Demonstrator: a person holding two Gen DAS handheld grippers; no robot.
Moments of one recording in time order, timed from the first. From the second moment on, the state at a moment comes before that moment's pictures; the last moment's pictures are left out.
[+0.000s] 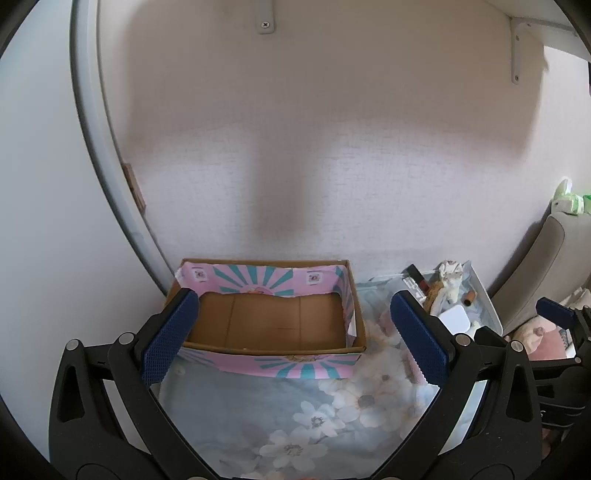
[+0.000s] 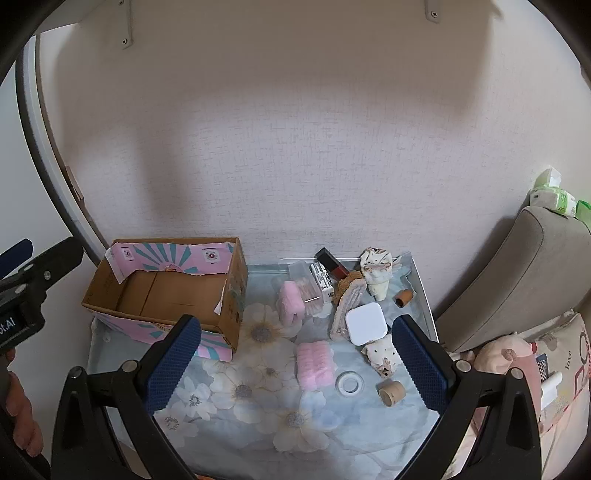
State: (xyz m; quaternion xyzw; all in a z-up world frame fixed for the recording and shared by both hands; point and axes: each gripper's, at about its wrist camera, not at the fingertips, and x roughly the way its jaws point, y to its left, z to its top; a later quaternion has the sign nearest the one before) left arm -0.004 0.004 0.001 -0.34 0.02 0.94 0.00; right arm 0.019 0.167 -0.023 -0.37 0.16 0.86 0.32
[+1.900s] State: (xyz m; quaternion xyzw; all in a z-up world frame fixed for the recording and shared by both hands) left arm -0.001 0.005 0.003 -0.32 0.03 0.95 -0.01; right arm 0.013 0.165 -0.025 -0.38 0.15 0.84 0.36
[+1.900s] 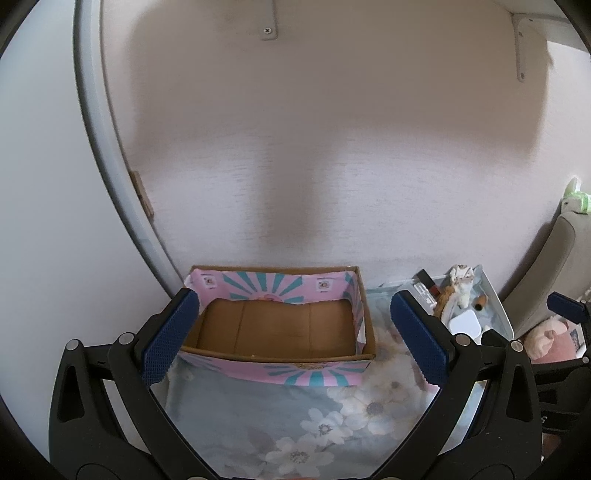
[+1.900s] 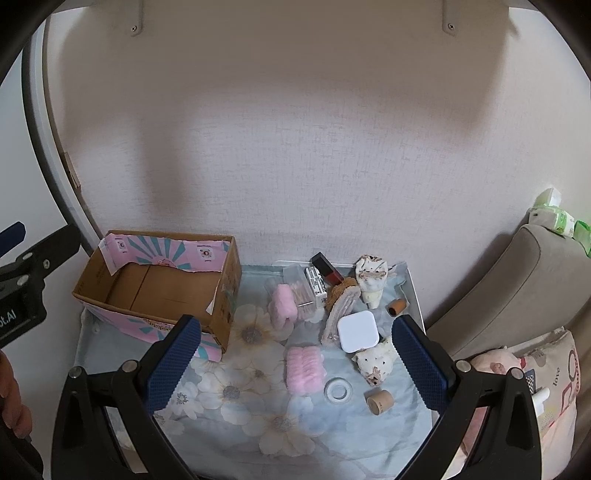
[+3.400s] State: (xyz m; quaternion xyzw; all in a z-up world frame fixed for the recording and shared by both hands) left arm -0.022 0.078 -0.067 -0.40 0.04 0.91 0.12; right arm 0.076 0.212 -0.070 -0.39 0.22 0.79 0.42
